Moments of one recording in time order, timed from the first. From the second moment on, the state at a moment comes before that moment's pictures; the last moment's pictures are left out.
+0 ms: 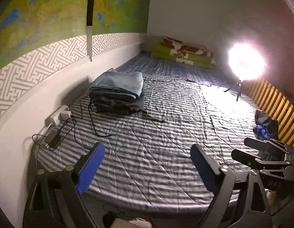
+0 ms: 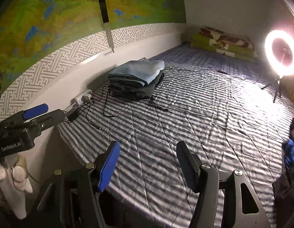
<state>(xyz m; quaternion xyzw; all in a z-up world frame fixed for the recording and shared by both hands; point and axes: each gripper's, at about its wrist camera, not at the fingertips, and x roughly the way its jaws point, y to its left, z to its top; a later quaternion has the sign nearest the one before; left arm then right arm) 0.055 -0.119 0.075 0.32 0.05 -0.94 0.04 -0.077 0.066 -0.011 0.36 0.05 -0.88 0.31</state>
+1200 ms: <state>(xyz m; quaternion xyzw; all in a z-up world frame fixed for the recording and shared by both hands) 0.121 -0.093 0.069 0.33 0.05 -0.94 0.06 -0.014 0.103 -0.019 0.35 0.02 -0.90 0.27</state>
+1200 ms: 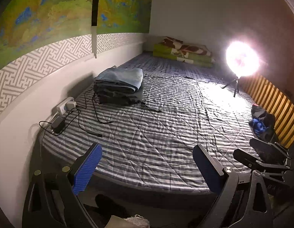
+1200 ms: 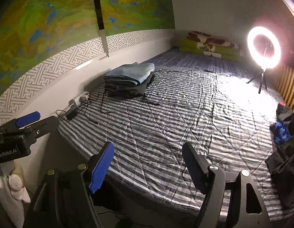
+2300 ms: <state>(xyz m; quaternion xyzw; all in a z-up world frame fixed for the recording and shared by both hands) 0.114 -0.098 0.053 0.34 0.06 -0.94 0.06 -0.014 0.111 -0.018 0.35 0.04 -0.90 0.26</state>
